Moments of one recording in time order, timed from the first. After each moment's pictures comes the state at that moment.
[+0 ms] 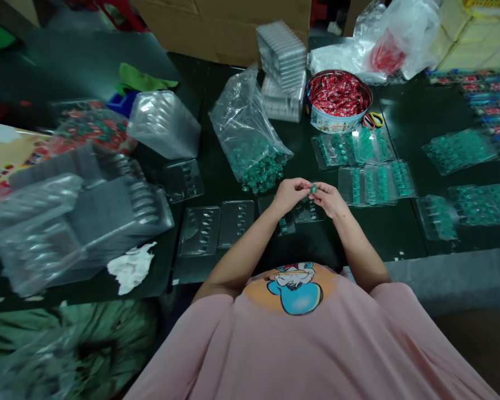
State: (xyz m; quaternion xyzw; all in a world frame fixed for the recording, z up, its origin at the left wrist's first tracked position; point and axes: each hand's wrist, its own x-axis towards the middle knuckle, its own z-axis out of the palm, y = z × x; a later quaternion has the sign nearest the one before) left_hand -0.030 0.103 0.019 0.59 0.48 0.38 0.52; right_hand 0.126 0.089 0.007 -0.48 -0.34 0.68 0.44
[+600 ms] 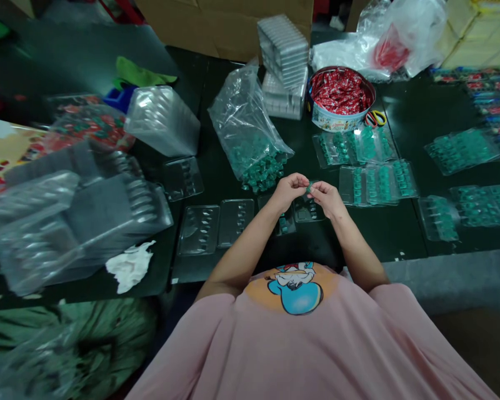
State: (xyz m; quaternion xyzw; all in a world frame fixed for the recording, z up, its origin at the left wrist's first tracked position) left_hand -0.033 0.108 0.003 0.50 0.41 0.47 0.61; right_hand 0.118 0.086 0.001 -0.51 -0.39 0.62 0.46
